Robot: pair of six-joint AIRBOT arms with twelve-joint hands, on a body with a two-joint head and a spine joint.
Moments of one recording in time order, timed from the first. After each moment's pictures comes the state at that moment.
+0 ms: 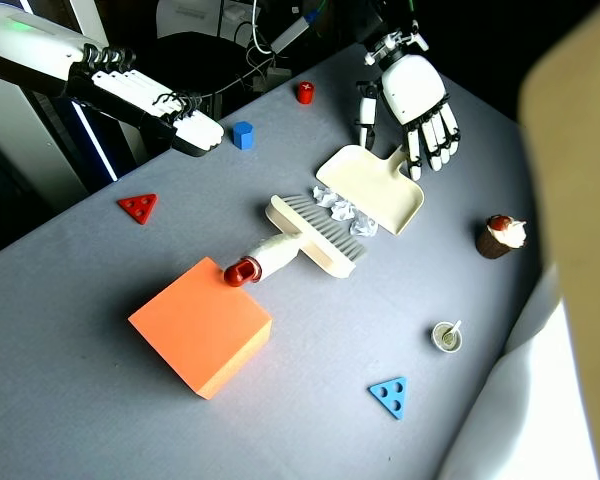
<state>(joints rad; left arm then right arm) 0.99 -0.98 1.16 -0.79 -0.64 1.70 -0.51 -0.74 0.23 -2.37 -1.03 0.67</state>
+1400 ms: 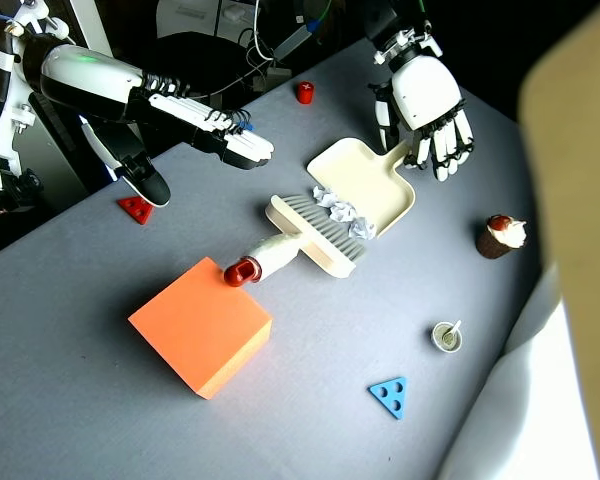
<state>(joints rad) 0.78 -0.98 1.21 -0.80 -0.49 1.79 -0.52 -1.13 0.50 -2.38 -1.34 0.51</state>
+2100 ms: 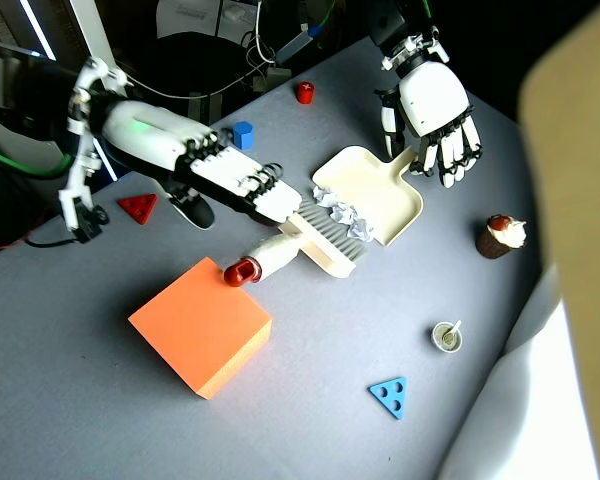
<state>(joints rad) 0.77 -1.01 1.24 -0.79 -0.48 1.77 -0.50 -1.38 0.77 -2.35 -1.42 0.71</state>
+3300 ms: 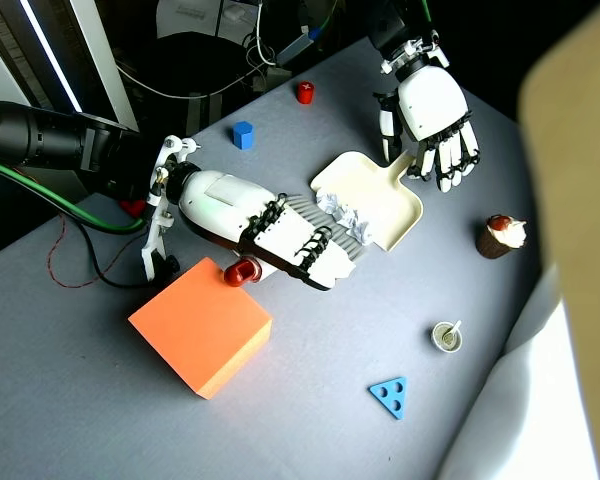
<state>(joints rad) 0.75 -1.02 1.25 -0.77 -0.44 1.76 -0.49 -1.55 1.12 -2.35 -1.33 0.92</state>
